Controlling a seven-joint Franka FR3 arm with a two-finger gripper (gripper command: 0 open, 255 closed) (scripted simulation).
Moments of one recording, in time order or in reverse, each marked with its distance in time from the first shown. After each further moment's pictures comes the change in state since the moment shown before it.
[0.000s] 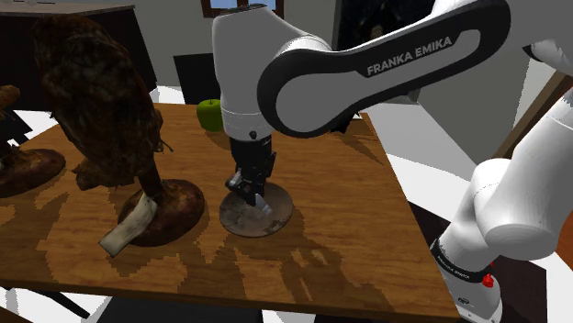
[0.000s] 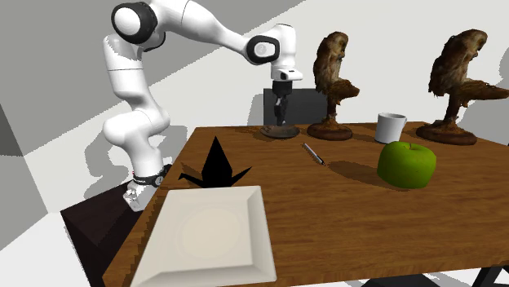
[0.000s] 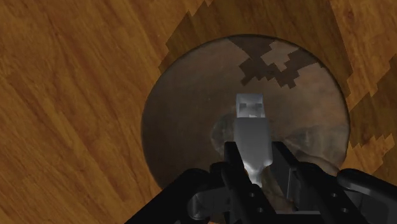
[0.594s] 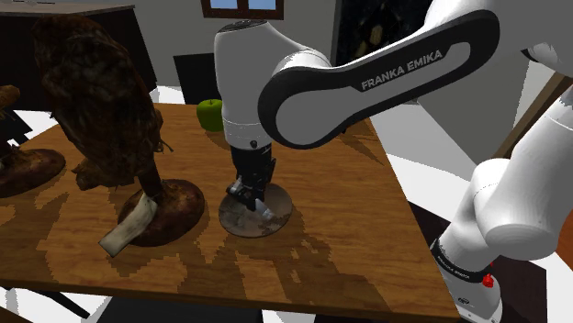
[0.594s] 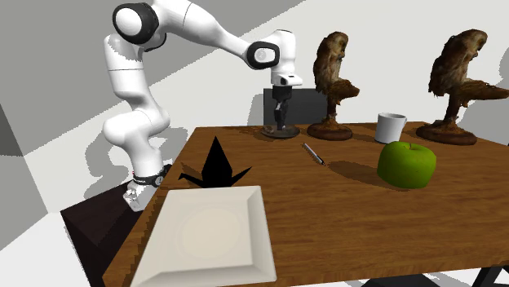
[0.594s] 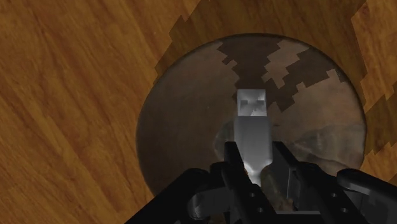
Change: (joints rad) arm 0.001 0.012 0.002 -0.032 -0.005 0.044 0.002
